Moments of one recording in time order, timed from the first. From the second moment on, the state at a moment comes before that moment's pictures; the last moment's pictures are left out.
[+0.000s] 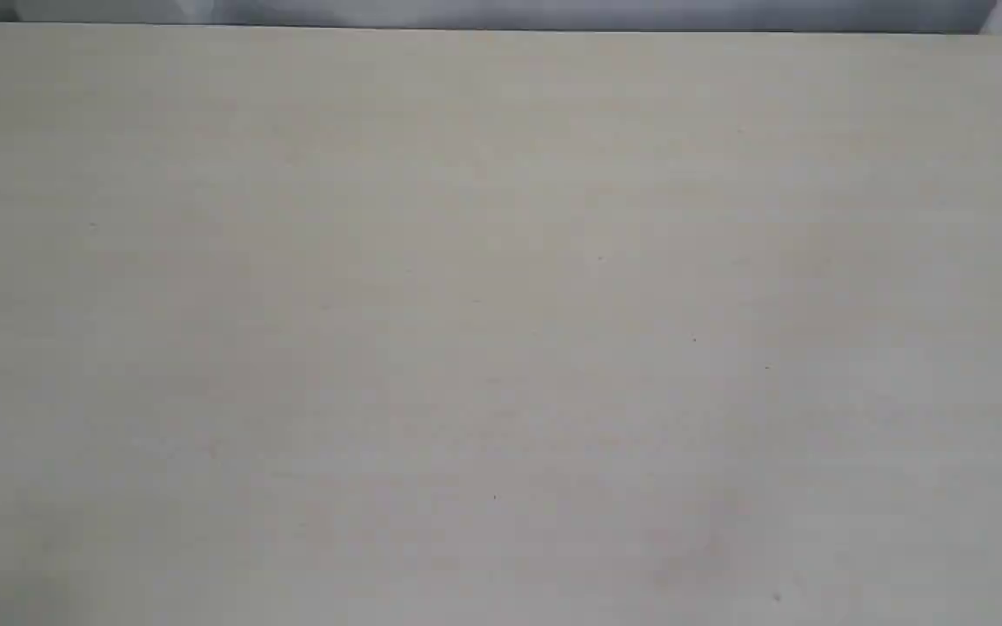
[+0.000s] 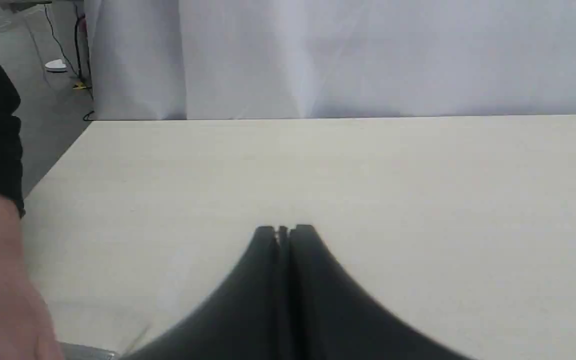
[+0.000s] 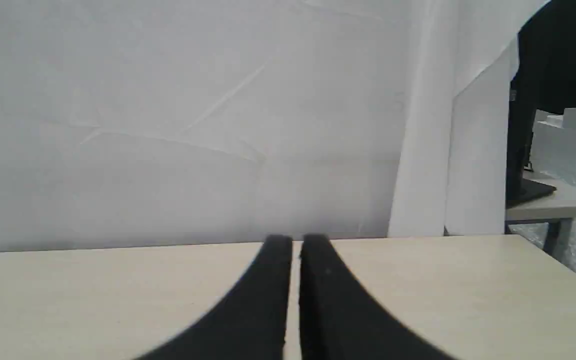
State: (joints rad) left arm 0.02 0.00 0.00 0.07 0.26 -0.07; right arm -0.17 0.01 0.00 -0.38 0.00 0.40
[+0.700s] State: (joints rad) left arm 0.02 0.00 0.00 0.07 0.26 -0.07; right arm -0.10 0.01 0.00 -0.07 0.10 -0.05
